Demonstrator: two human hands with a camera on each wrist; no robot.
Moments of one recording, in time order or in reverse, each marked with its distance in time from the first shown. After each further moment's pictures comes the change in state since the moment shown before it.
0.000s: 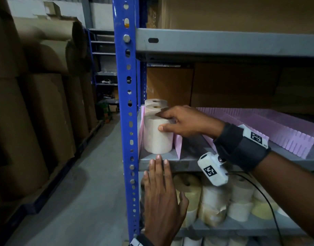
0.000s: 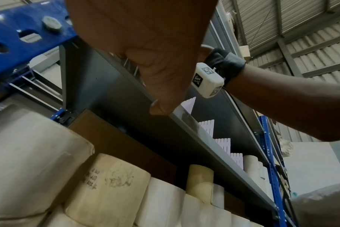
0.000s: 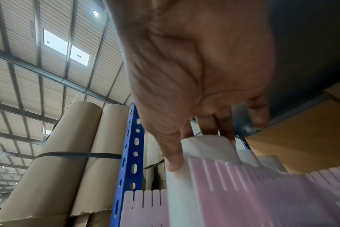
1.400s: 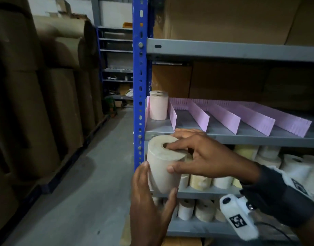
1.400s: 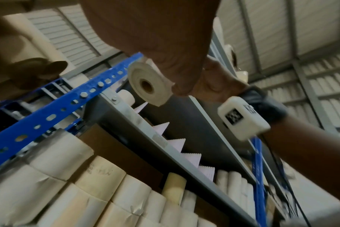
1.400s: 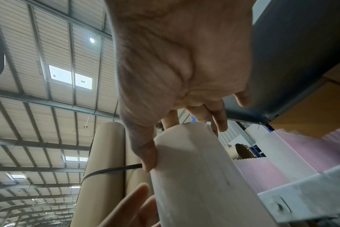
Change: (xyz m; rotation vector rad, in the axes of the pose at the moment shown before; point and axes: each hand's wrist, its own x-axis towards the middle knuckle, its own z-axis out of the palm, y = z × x) left_hand -0.146 0.020 -0.095 -0.634 0.437 -0.076; right_hand -0.207 -0.090 0.018 0.235 0.099 -0.186
